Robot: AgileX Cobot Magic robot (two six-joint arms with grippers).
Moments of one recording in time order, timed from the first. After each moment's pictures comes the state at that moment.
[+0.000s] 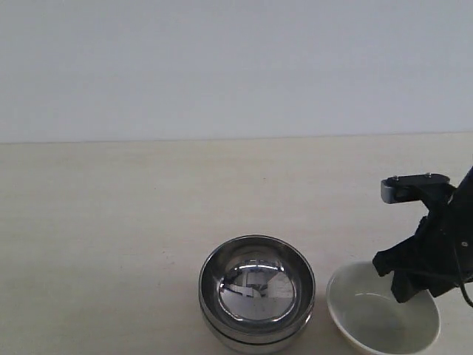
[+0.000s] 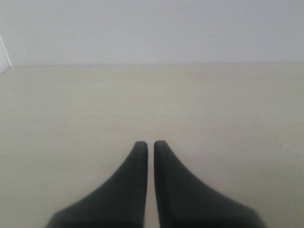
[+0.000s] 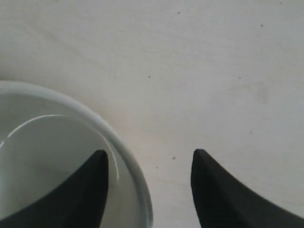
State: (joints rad) left arm 0.03 0.00 0.00 0.03 0.31 -0.03; right arm 0.16 1.71 -0.87 0.21 0.66 -0.24
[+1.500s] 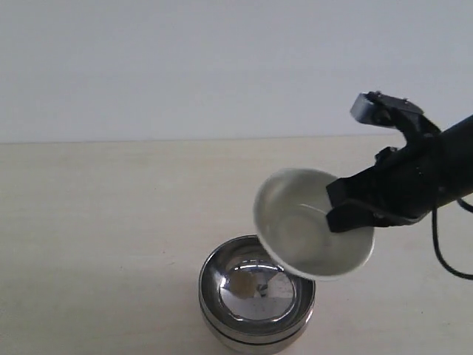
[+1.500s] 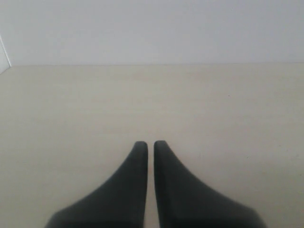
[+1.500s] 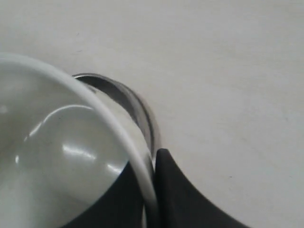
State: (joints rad) left arm 0.03 0.00 0.00 0.03 0.31 -0.03; right arm 0.24 1.49 -0.89 0.82 0.72 -0.71
